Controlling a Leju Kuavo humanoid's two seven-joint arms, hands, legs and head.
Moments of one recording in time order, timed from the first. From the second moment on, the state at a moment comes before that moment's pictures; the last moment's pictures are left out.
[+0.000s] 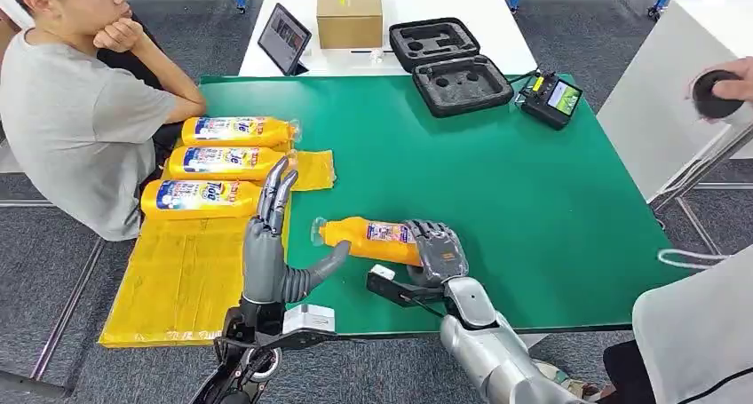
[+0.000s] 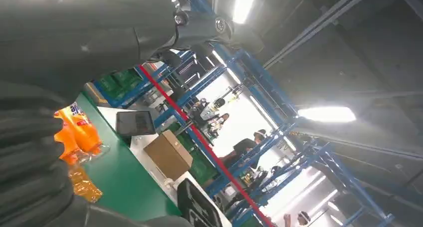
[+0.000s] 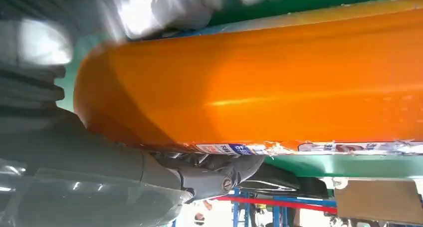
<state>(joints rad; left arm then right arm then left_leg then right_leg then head) -0.15 -0.24 -0.37 -1.41 -0.63 0.70 -0.70 -0.45 0.13 0.11 -0.51 1.27 -0.53 -0.15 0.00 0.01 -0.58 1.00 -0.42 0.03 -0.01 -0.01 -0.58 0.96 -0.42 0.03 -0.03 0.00</state>
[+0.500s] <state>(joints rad) -0.11 -0.27 -0.31 -1.52 -0.54 0.70 -0.70 -0.43 0.16 -0.03 -0.54 0.74 -0.31 -0.66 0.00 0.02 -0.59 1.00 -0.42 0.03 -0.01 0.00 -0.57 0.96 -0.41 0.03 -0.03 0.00</state>
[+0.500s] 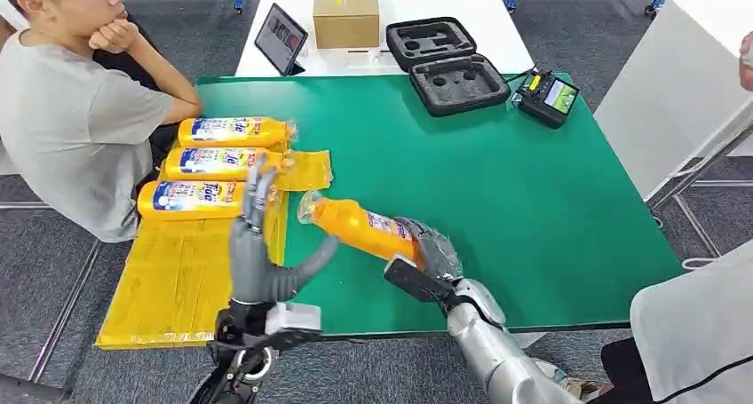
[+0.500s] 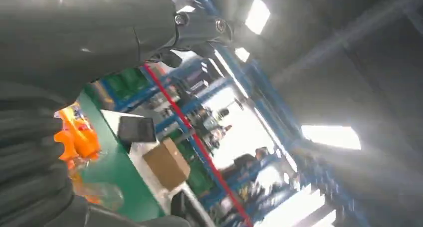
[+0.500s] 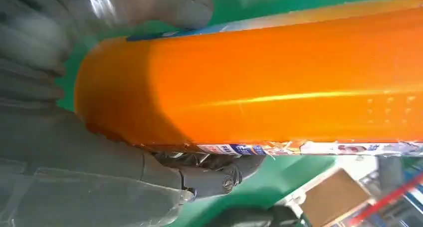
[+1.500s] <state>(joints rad) -0.15 -0.31 -0.43 -1.12 0.15 0.67 -0.70 -0.20 0.16 0.13 -0.92 0.31 -0.42 -0.70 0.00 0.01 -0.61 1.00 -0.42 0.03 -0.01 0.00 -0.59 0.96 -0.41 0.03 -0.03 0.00</state>
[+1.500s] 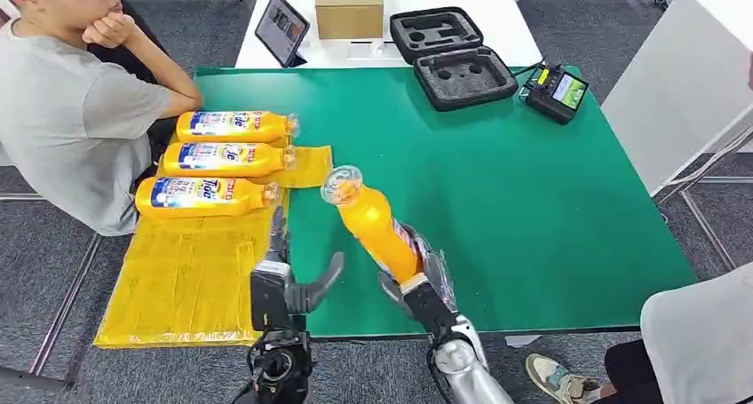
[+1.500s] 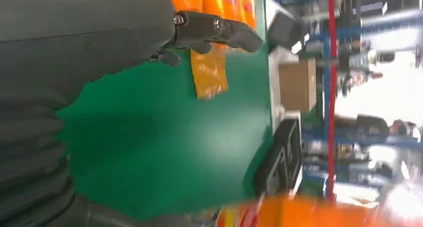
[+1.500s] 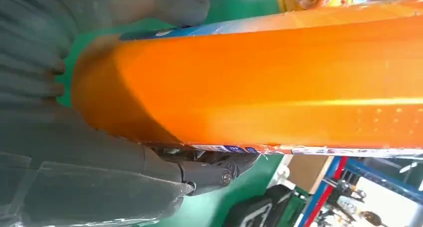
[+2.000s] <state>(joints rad) -0.16 -0.29 -0.51 -1.12 0.20 0.57 -0.70 -0.30 0.16 0.15 -0.78 0.33 -0.45 -0.70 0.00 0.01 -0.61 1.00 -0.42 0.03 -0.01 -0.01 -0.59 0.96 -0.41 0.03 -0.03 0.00</state>
